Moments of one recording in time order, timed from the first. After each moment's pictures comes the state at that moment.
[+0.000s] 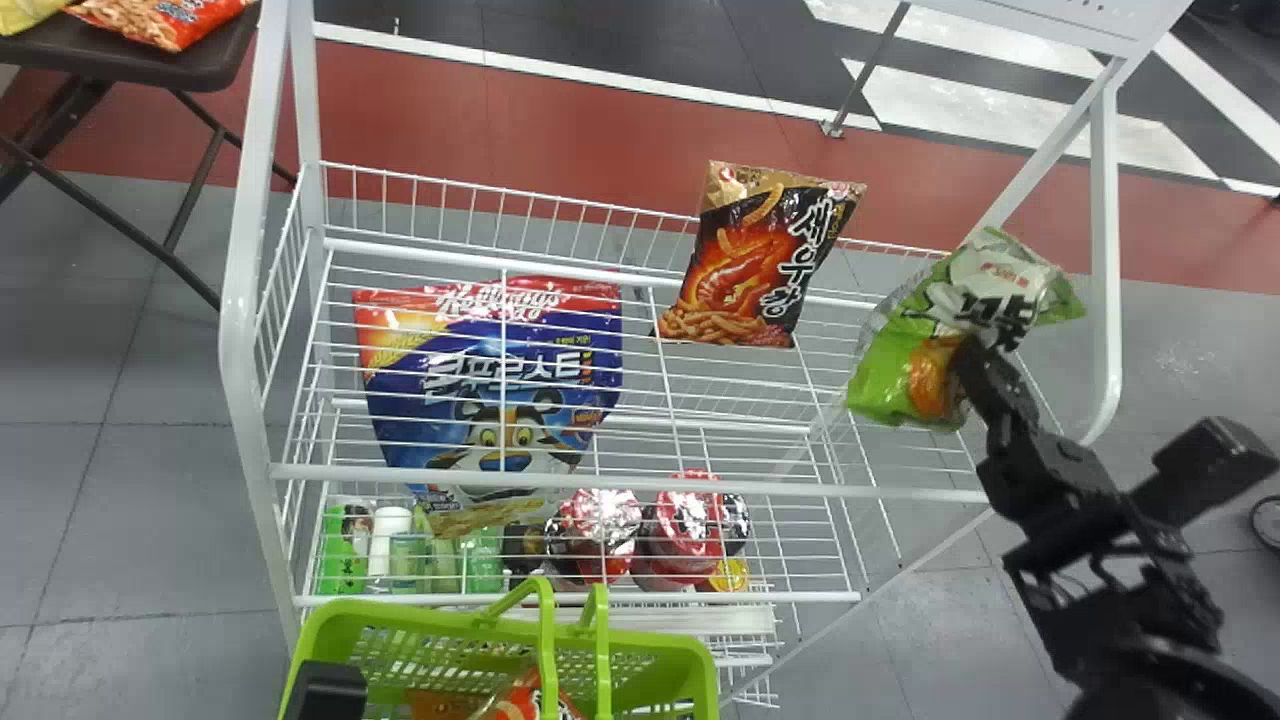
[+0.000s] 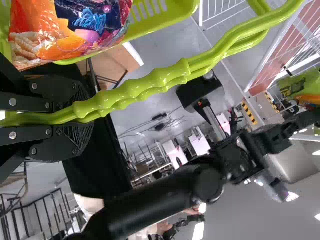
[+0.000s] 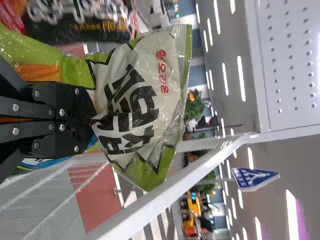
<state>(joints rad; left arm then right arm) 0.54 0.13 -0.34 -2.20 0.25 1.15 -0.94 0.39 -0.06 -0.64 -1.98 -0.48 0.29 0.40</state>
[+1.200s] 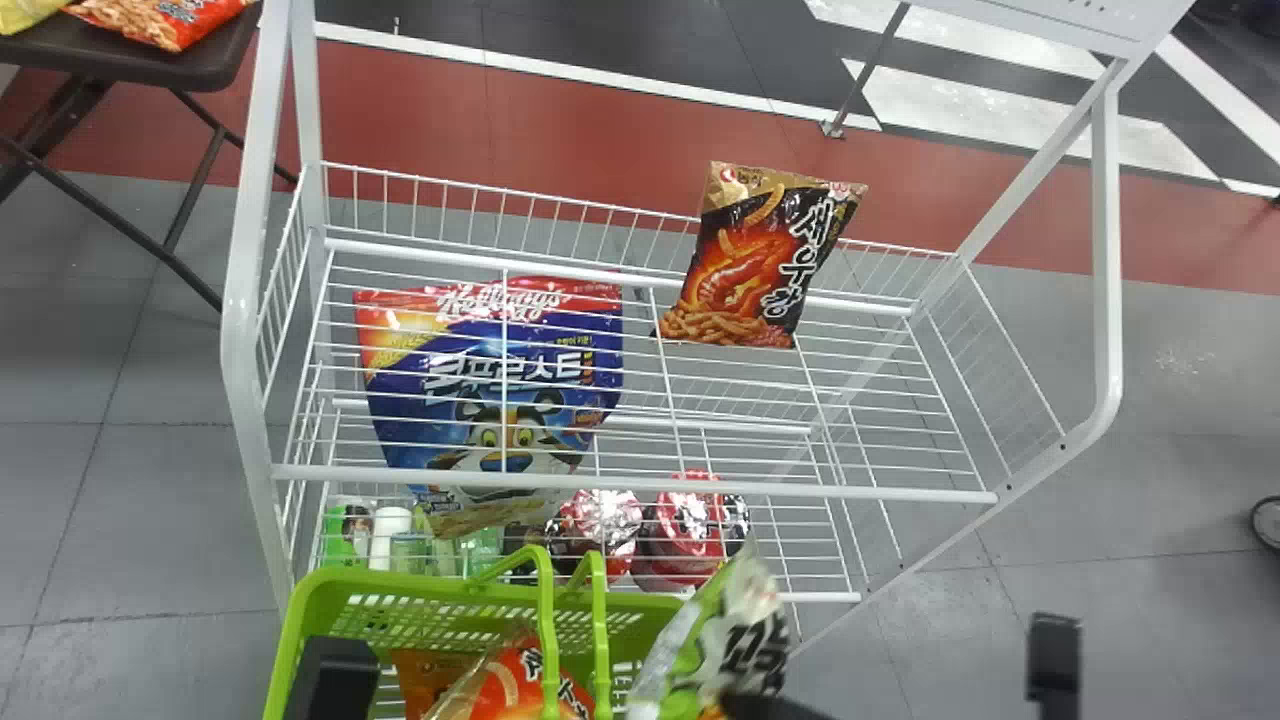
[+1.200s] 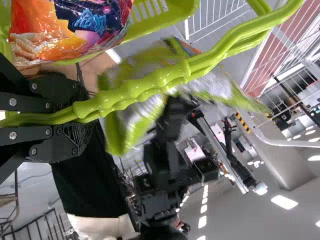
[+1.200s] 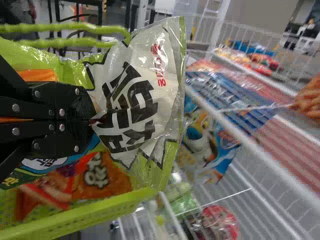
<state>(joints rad) 0.53 0.11 -0.36 -2.21 0.23 1.10 -0.88 0.61 -0.02 -0.71 -2.19 -0.64 1.55 0.75</state>
